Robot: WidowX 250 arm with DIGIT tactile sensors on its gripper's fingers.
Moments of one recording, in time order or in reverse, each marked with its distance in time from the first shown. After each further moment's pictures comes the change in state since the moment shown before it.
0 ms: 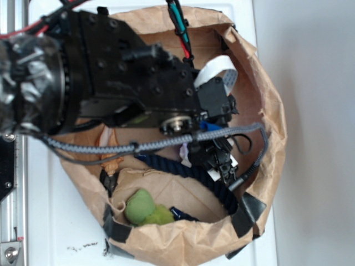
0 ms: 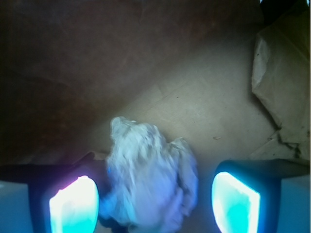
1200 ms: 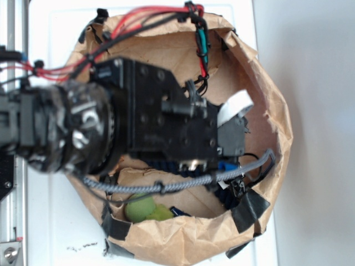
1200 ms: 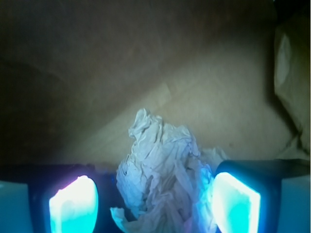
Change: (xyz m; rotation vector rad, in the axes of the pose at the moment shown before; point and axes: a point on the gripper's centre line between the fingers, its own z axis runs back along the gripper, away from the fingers) arm -0.005 -0.011 -0.024 0.091 -0.050 -0.061
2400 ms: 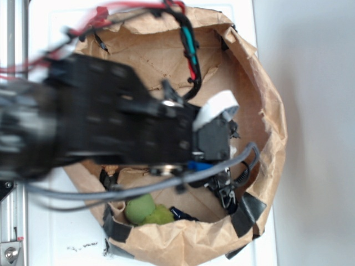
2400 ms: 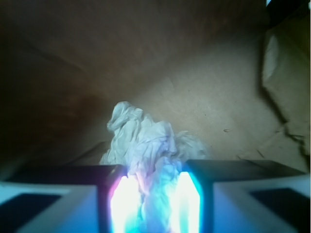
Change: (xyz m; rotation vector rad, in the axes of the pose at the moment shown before) arm 0.002 -0.002 0.046 -0.077 -0.017 0.035
